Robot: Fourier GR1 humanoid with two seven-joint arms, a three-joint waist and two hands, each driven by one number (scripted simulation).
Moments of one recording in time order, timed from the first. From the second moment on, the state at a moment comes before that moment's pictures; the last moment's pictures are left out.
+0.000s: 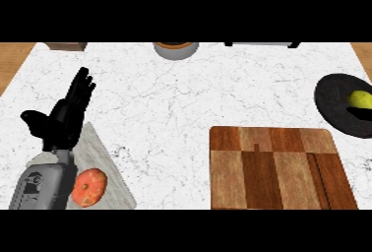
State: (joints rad) left arm -0.26 0.15 0.09 -1.47 -0.02 0.04 0.07; right arm -0.71 -0.59 -0.66 -0.28 0.68 -0.51 0.01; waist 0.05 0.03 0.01
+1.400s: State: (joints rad) left arm -0.20 0.20 0.16 -1.49 0.00 0.04 0.10; right arm -0.26 -0.21 -0.80 -1.01 0.23 -0.22 -0.40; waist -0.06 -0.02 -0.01
